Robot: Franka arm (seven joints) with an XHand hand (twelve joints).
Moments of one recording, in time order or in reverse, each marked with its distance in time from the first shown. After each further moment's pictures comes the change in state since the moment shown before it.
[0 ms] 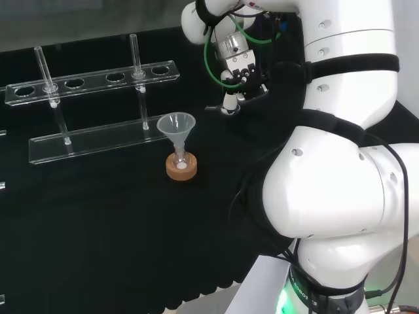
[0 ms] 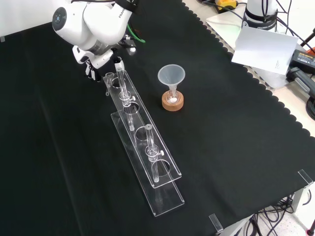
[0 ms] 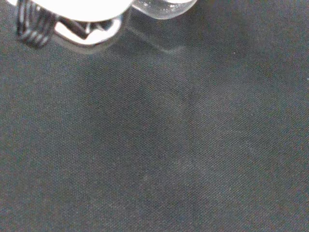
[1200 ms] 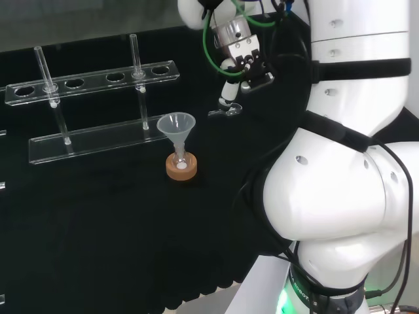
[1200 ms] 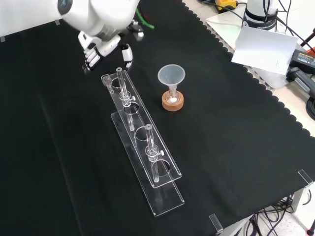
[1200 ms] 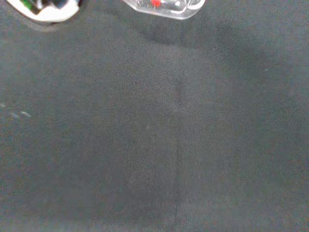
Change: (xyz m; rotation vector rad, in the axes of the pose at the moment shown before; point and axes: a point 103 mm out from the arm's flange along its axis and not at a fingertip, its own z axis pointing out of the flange) arm -0.006 -0.066 -0.033 0.005 -0.018 -0.044
